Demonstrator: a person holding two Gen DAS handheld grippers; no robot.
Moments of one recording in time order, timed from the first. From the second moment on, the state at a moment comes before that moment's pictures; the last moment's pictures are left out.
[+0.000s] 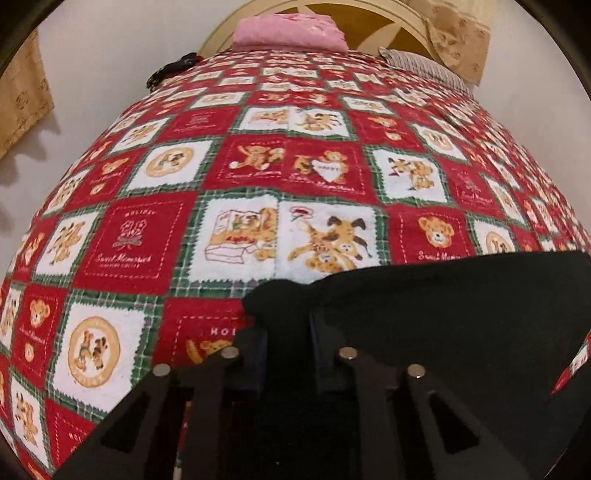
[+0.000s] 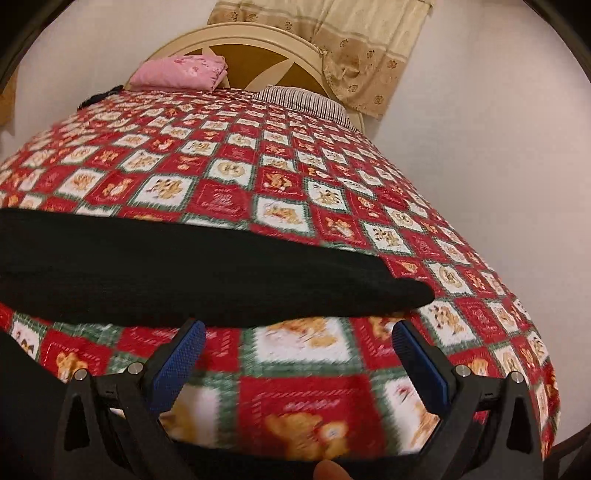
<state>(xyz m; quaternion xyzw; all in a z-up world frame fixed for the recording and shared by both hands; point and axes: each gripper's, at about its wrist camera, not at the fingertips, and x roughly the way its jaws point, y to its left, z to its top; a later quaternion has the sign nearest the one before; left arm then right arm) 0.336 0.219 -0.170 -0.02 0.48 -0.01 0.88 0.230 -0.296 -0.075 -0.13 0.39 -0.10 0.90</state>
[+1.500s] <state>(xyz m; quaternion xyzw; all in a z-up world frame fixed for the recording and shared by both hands) 0.295 0.223 -0.102 -0.01 0.35 -0.08 0.93 0.282 -0.433 -0.013 0.02 0.33 -0.02 0.94</state>
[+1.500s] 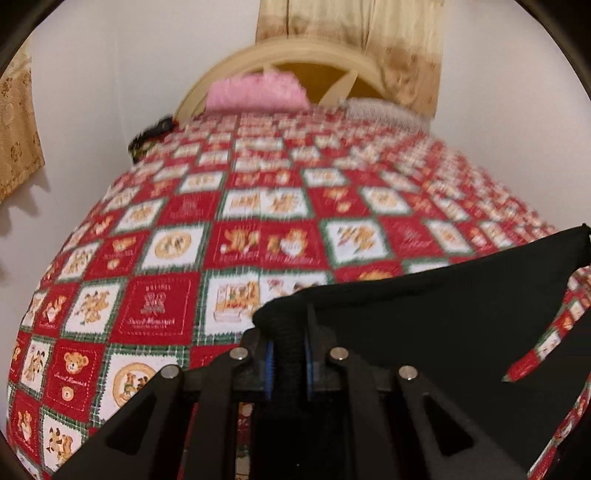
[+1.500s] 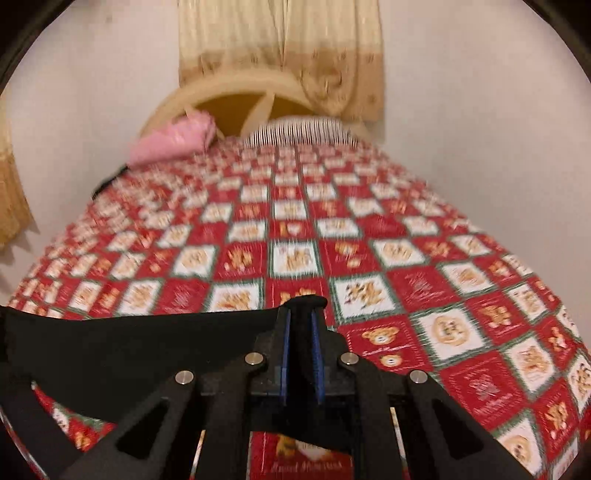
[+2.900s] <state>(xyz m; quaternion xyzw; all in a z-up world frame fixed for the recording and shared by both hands) 0.088 0.286 -0.164 0.06 0.32 -0.09 0.94 0.008 -0.436 -0.027 0.06 0.26 -0.06 0.96</state>
